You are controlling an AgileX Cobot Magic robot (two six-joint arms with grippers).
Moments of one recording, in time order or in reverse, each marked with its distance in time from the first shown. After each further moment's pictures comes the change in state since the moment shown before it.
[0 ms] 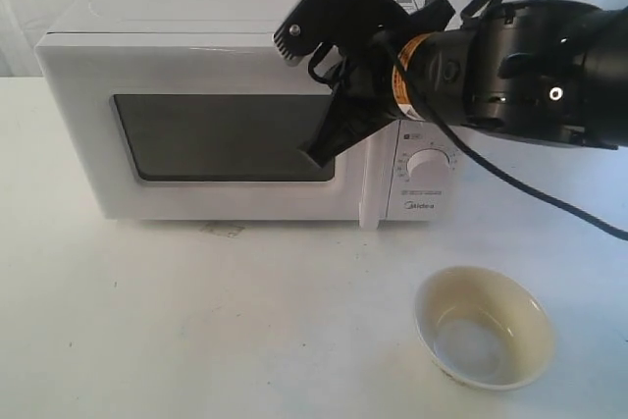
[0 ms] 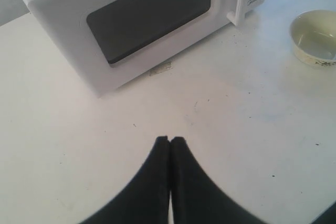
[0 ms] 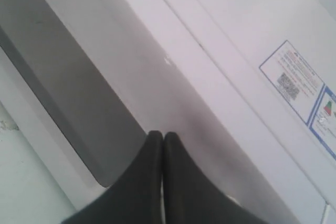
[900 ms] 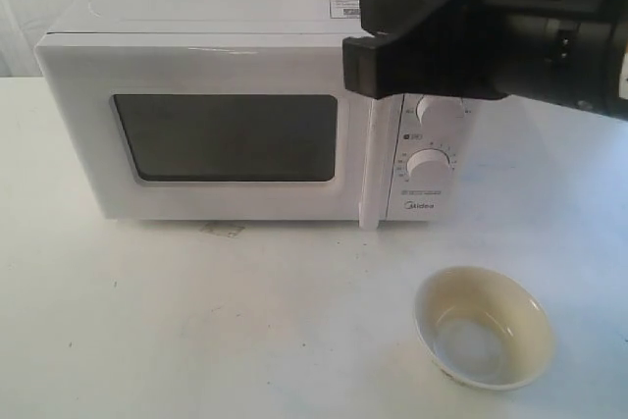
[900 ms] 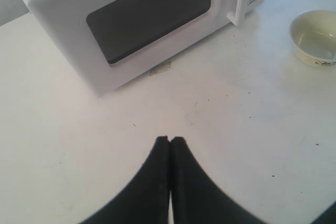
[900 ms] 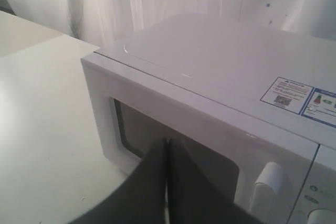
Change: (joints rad) left arm 0.000 0.000 0.000 0.000 0.000 0.000; right arm 0.130 -0.519 0.168 0.478 0.008 0.089
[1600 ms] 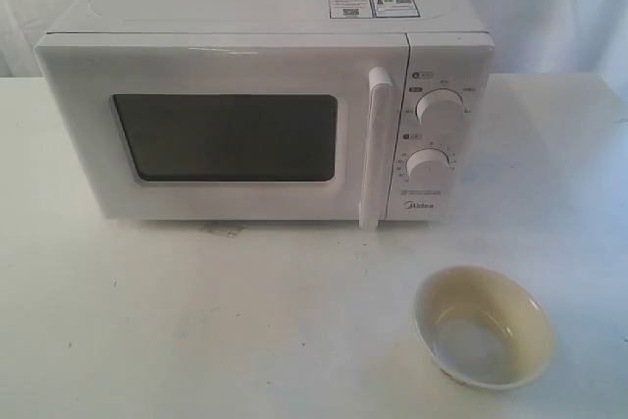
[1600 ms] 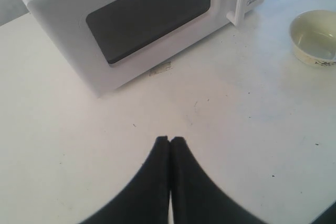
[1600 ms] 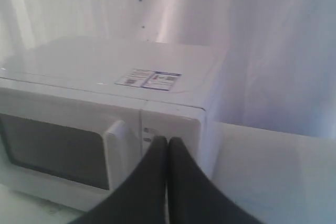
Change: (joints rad) left arm 0.000 0.000 0.000 0.000 0.000 0.000; right arm -0.328 -0.473 0.315 -0.002 0.044 -0.035
